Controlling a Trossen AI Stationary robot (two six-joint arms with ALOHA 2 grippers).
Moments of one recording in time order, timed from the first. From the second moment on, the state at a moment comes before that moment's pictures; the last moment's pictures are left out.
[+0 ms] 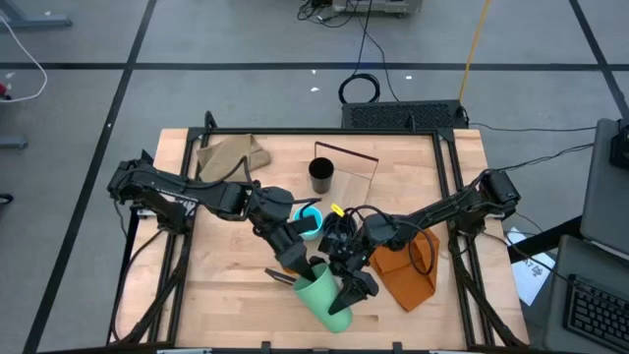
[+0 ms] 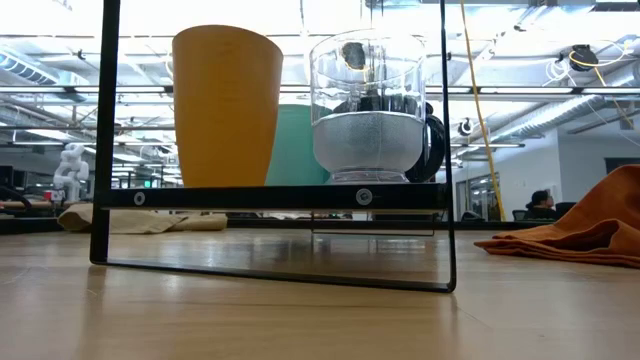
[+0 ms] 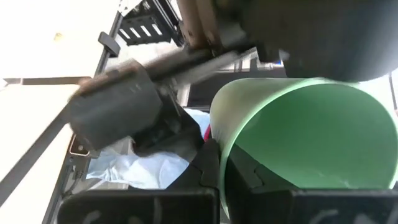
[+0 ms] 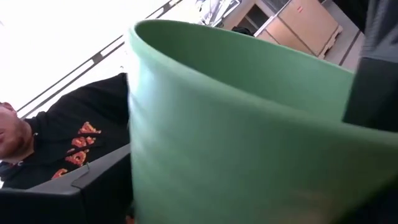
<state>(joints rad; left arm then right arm) -0.19 1.58 1.45 -0.26 0.60 -1.19 0.33 1.73 1.19 0.81 -0.60 0.97</state>
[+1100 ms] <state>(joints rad) -0.21 1.57 1.44 -0.17 0.66 -1.28 0.32 1.73 1.19 0.82 -0.67 0.95</state>
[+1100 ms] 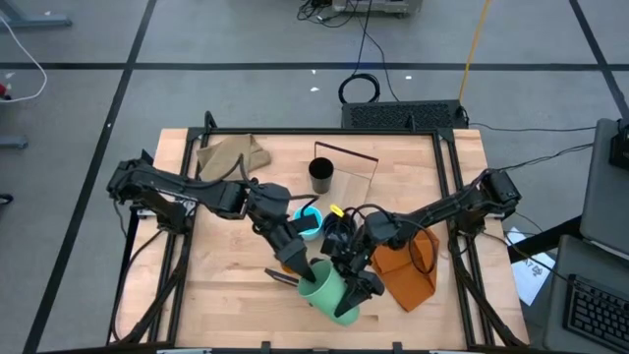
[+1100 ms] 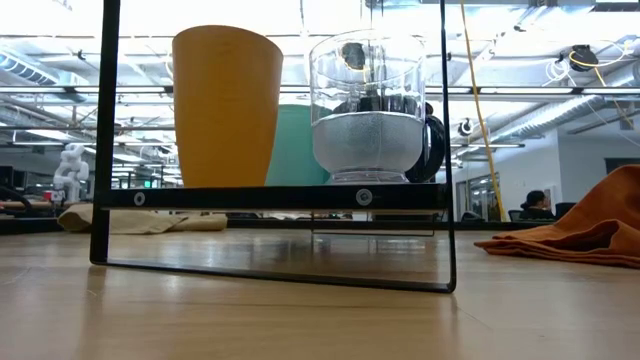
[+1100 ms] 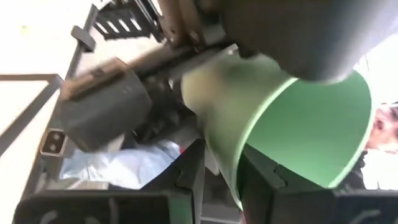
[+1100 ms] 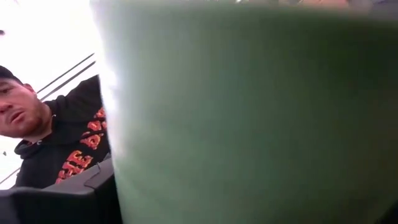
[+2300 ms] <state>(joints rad) -0.27 0.97 1.44 -0.70 -0.08 -1.09 -0.03 1.47 1.19 0.30 -0.51 0.44</state>
